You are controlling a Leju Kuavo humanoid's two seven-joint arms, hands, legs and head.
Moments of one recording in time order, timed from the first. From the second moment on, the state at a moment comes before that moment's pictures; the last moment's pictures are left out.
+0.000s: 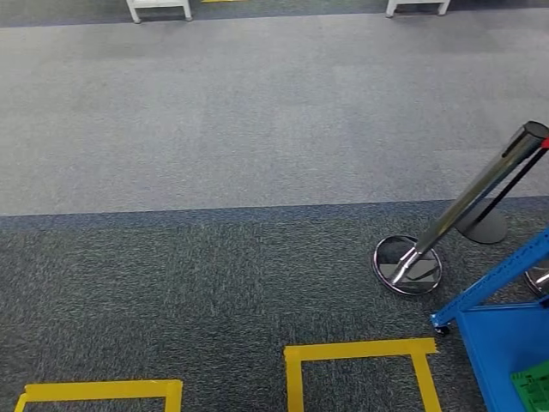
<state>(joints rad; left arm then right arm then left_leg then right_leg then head) 0.11 -0.31 0.89 -0.56 -0.93 0.10 -0.26 0.12 0.19 -0.48 -0.45 0.57 -0.16 0.13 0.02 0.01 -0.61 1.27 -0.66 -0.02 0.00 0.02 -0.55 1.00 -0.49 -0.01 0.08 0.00</state>
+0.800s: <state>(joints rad) 0.08 -0.28 0.94 -0.45 -0.92 0.15 -0.30 0.15 0.22 -0.63 -0.56 0.55 -0.08 0.12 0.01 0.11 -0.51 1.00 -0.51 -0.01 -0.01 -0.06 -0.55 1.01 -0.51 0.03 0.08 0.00</state>
